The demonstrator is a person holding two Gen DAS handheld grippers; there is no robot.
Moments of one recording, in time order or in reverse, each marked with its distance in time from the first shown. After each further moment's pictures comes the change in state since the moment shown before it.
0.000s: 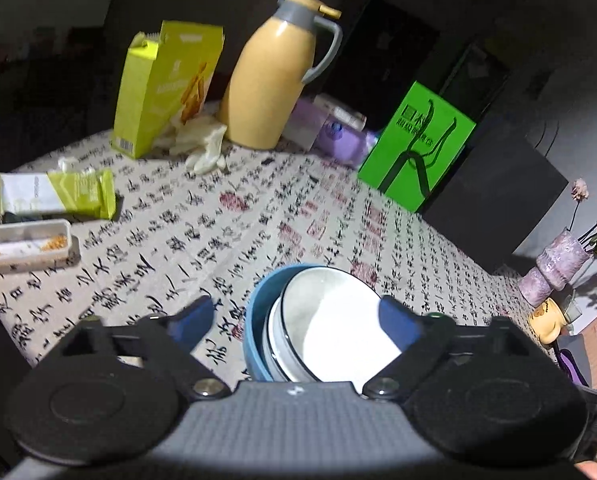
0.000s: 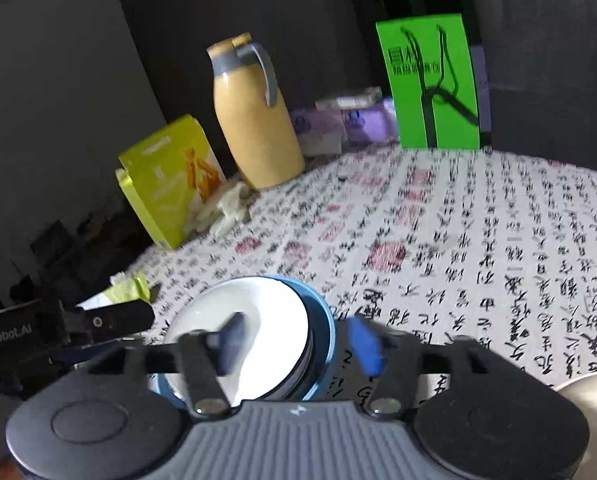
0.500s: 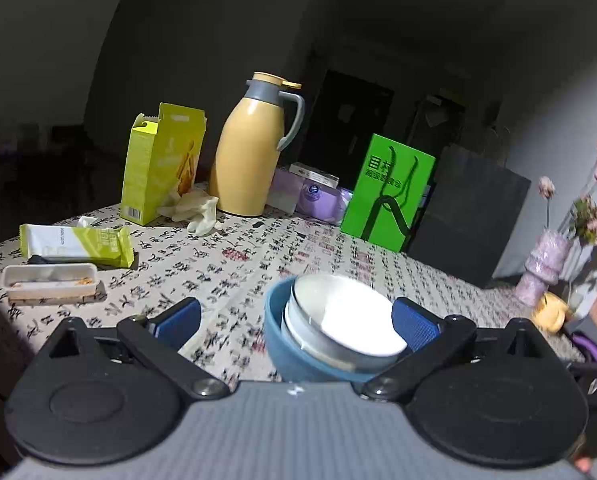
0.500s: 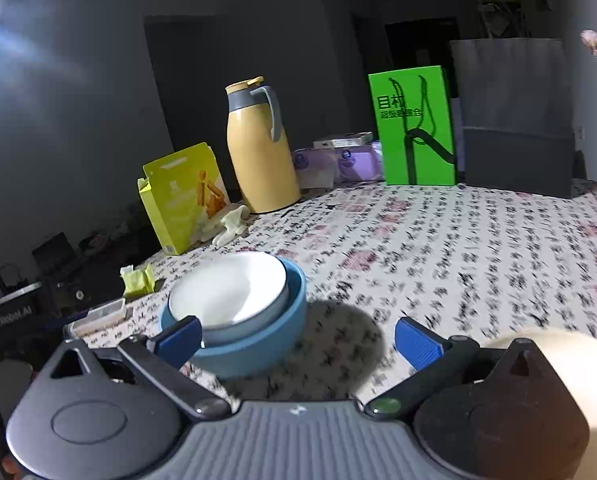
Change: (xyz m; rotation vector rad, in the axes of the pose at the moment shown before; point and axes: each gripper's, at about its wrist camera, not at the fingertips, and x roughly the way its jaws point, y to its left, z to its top) left arm -0.048 0.009 -0.076 0.171 -0.278 -0.036; right arm -0.071 -0.013 -0.069 -0.069 -0.148 -0.025
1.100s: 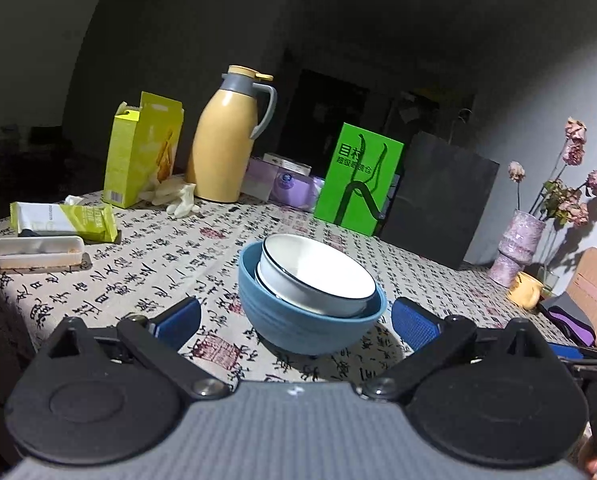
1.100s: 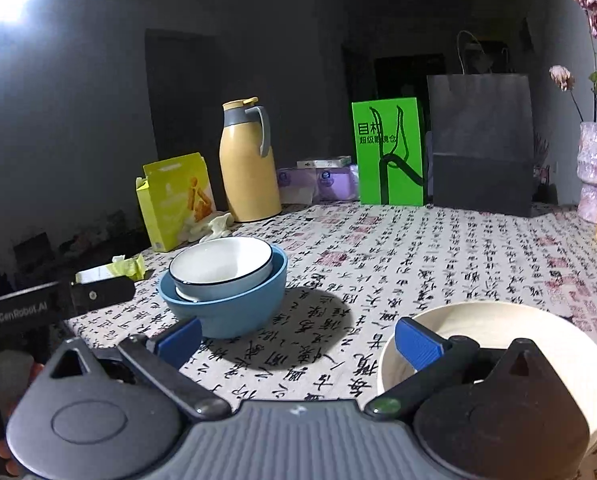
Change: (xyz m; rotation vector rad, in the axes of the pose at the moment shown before) left arm -0.022 -0.004 -0.030 0.013 0.009 -0.079; right arm -0.052 0.010 -0.046 -0.055 -0.086 -0.079
